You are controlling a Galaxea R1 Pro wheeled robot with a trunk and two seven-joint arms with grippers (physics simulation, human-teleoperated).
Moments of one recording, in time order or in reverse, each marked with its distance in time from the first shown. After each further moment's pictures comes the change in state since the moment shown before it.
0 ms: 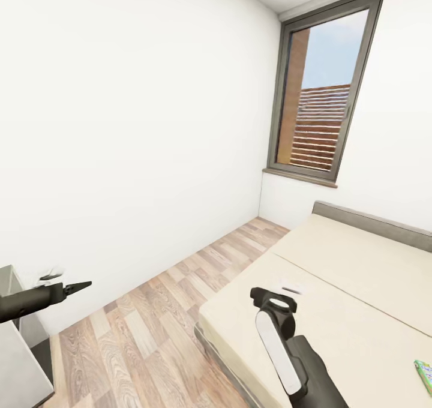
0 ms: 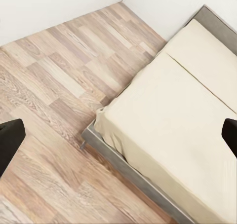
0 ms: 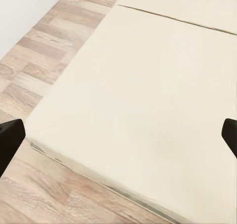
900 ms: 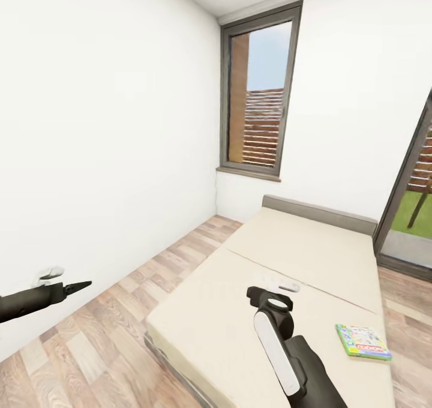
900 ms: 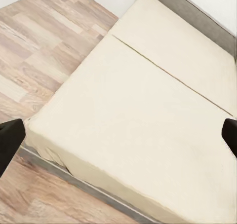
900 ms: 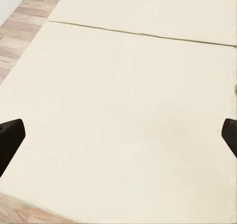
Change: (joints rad) left arm 0.000 -0.001 0.001 0.001 0.000 -0.012 -0.003; right arm 0.000 0.001 0.015 -0.003 -0.001 0.001 0.031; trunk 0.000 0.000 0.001
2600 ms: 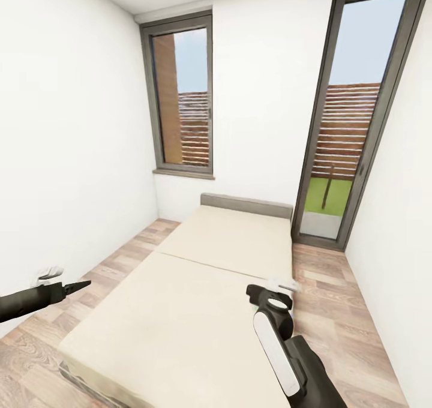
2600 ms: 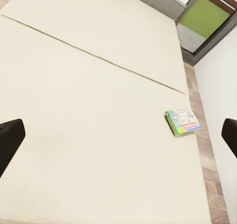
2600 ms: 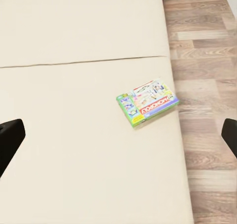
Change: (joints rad) left arm 0.001 0.002 0.005 0.000 0.000 -0.004 -0.001; right arm 0.000 -0.003 0.010 -0.005 0.000 -0.038 0.002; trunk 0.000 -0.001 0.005
